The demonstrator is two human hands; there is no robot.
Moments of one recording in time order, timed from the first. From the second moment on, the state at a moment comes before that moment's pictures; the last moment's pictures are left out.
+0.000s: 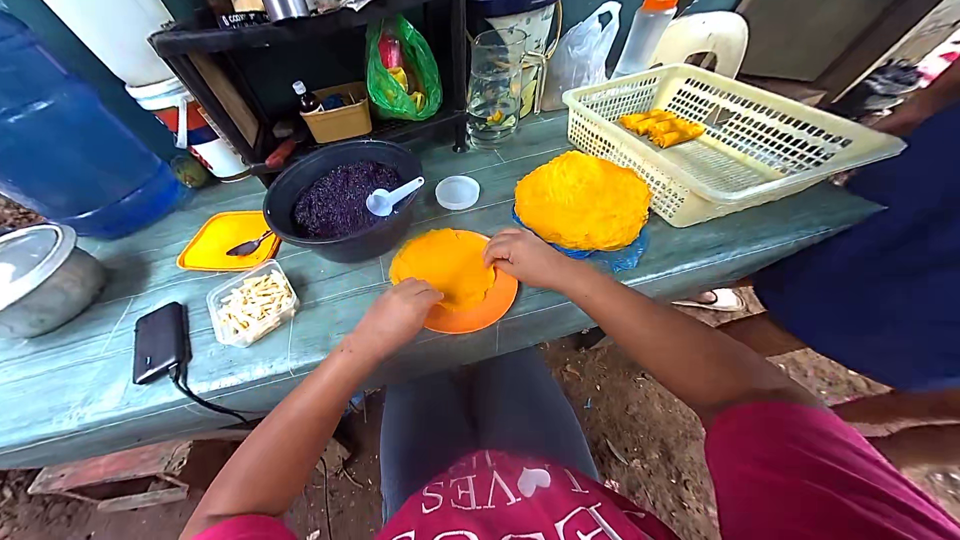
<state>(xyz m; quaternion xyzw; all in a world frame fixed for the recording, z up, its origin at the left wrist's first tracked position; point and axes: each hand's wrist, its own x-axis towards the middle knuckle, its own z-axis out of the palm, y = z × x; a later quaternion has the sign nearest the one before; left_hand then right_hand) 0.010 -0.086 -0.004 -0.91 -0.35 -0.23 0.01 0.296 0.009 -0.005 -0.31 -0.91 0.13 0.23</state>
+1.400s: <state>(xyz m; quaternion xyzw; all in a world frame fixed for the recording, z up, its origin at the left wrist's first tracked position) 0.009 -0.010 0.035 -0.93 -0.25 -0.28 -0.03 0.133 0.088 0.119 -0.40 -0.91 0.02 0.04</state>
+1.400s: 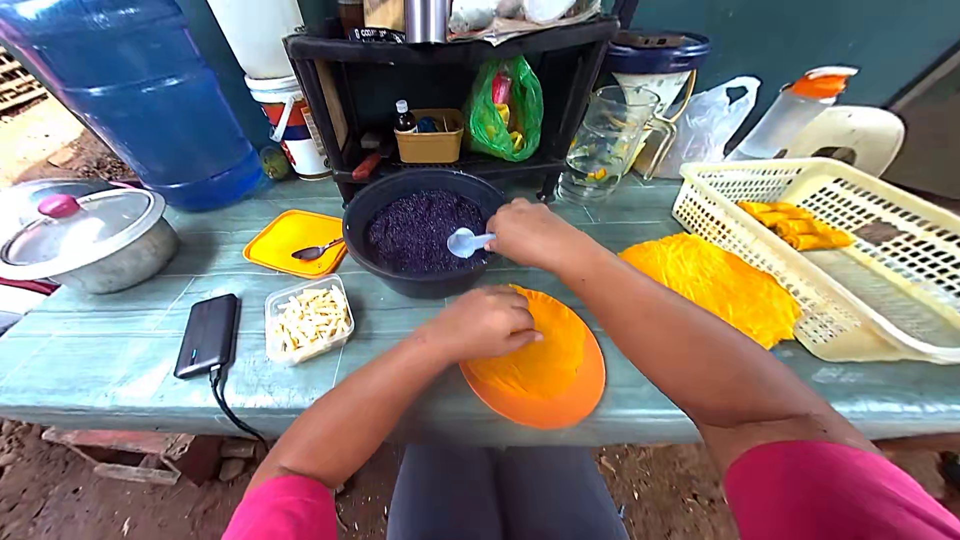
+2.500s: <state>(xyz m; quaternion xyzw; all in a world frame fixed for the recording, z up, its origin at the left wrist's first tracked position) 0.006 -0.028 0.023 -0.86 -0.37 -0.35 0.01 0.077 0.106 0.137 -0.19 -0.95 0.04 -0.25</state>
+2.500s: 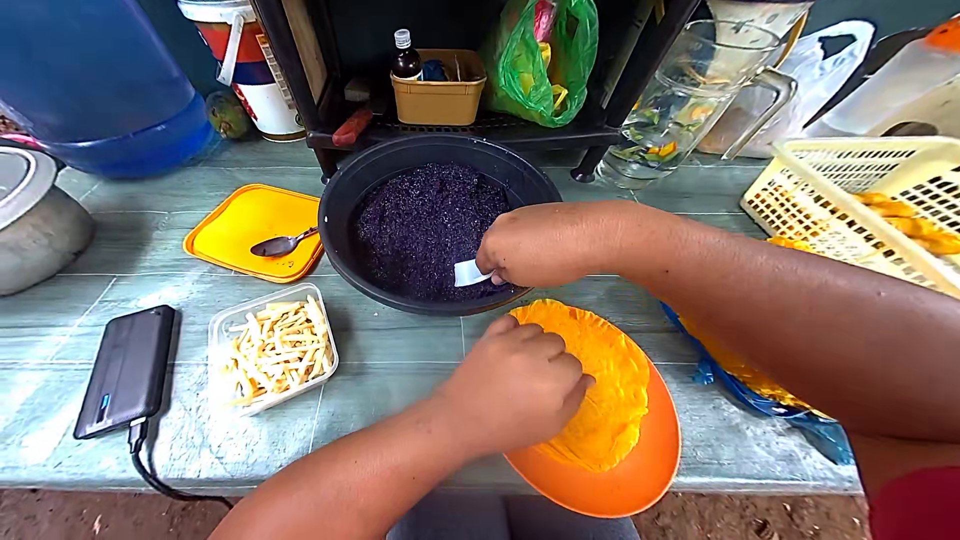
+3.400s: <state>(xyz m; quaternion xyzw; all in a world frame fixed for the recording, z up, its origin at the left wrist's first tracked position) 0.003 -0.023 0.033 -0.85 -0.46 -0.25 -0.09 0.092 0.123 0.146 -0.27 -0.93 0.16 -0.17</state>
